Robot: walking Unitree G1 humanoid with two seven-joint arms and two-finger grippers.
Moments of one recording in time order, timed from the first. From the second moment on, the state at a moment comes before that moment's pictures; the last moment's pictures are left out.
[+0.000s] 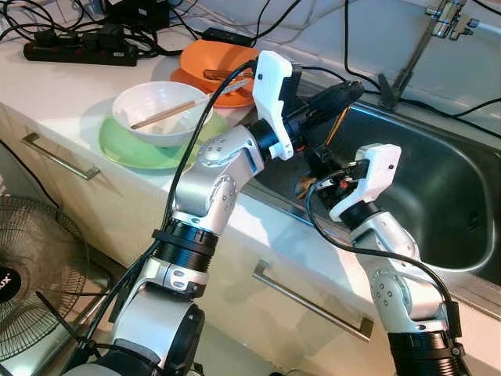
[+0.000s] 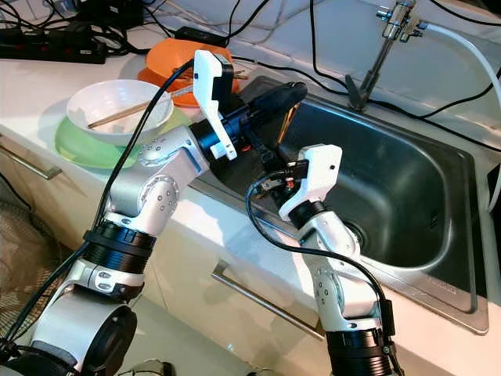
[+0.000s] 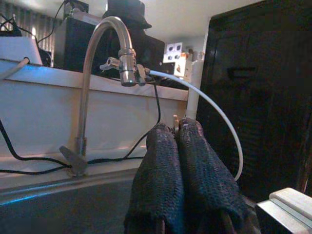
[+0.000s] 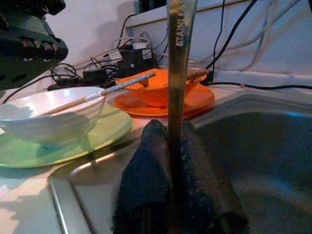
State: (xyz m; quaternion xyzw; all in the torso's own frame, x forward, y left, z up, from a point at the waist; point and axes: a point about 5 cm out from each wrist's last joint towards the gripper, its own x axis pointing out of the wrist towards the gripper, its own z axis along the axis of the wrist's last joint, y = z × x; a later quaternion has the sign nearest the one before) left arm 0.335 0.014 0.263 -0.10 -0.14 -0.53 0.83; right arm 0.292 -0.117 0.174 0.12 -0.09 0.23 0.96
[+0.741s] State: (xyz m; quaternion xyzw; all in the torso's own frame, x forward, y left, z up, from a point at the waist) left arm 0.337 0.016 0.264 -0.10 -0.14 -0.52 0.84; right arm 0.302 -0.126 0.171 0.11 -0.09 0.18 0.97
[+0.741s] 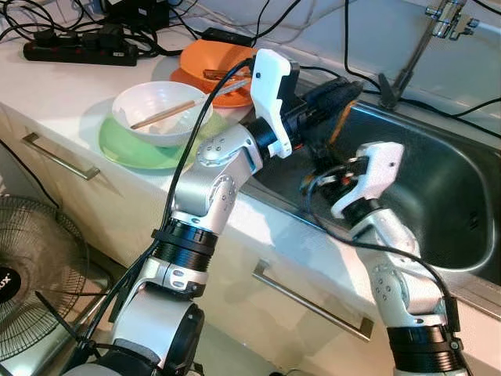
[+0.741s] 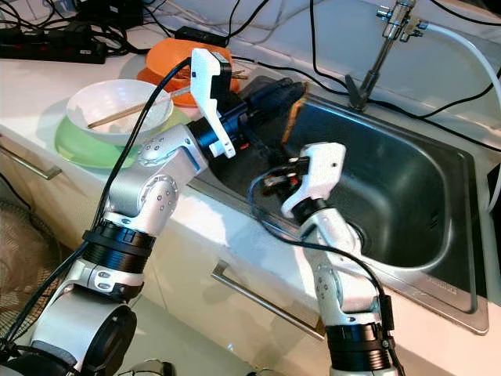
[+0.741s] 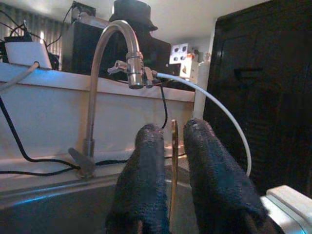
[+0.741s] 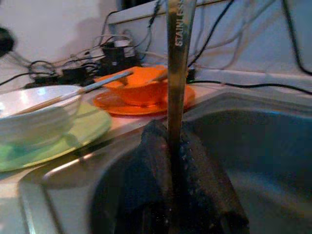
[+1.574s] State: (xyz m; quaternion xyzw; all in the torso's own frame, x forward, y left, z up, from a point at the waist) left arm 0.331 0.066 0.194 -0.02 -0.03 -0.44 0.90; right arm 0.354 -0.187 0.158 0.06 -0.04 -0.03 1.00
